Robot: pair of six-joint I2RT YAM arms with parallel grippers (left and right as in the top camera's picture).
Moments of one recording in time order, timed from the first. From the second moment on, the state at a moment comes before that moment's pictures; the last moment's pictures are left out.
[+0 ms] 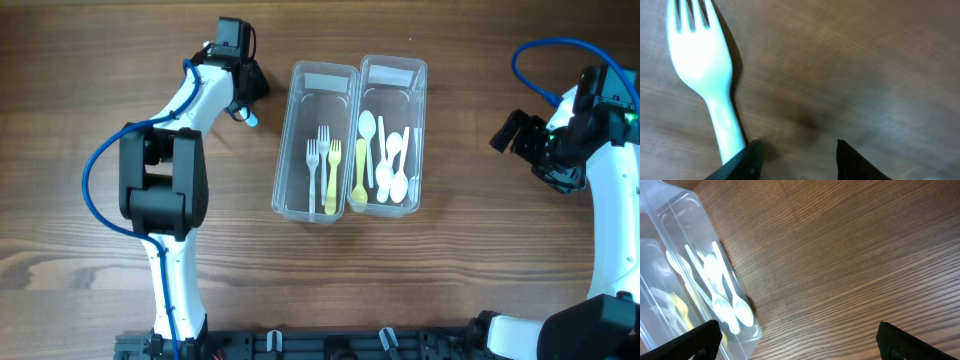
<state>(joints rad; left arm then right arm) -0.16 2.28 1.73 -0.63 0.00 -0.63 -0.28 1.49 1.32 -1.14 -0.17 0.29</state>
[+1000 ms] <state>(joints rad) -0.13 1.99 1.73 -1.05 0.01 -0.14 -0.28 1.49 1.32 -1.14 -0.17 0.29</state>
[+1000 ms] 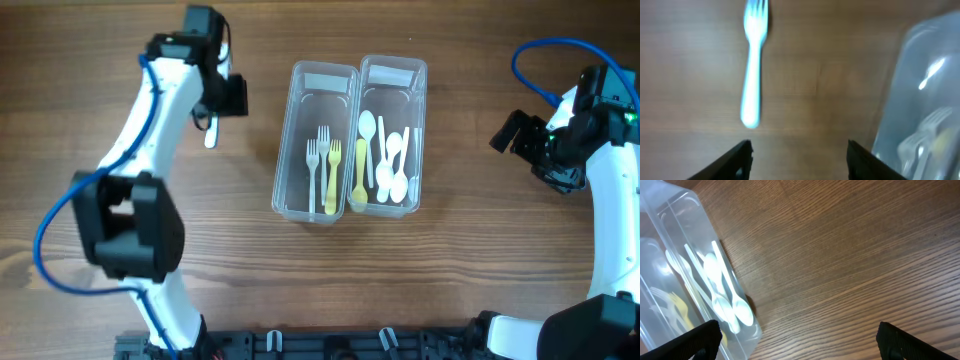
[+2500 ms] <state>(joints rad) -0.03 2.30 1.74 -0.65 0.01 0.08 -0.28 1.49 1.32 -1.15 -0.17 0.29</state>
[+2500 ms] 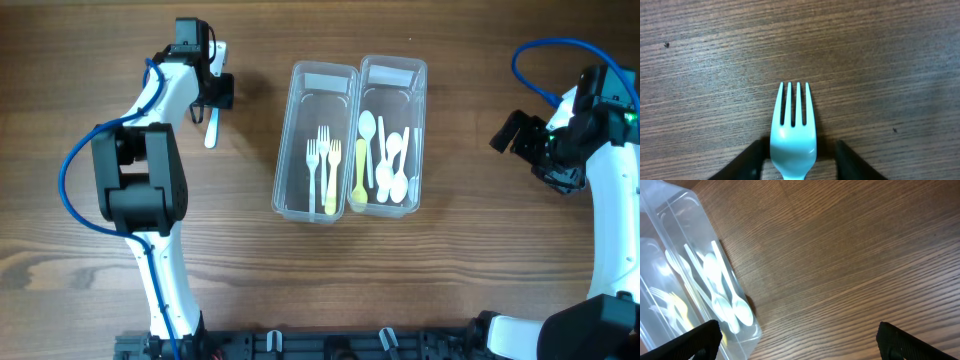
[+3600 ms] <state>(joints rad) -0.18 1.88 1.74 -0.96 0.01 0.07 -0.28 1.49 1.32 -1.17 -0.16 0.29</state>
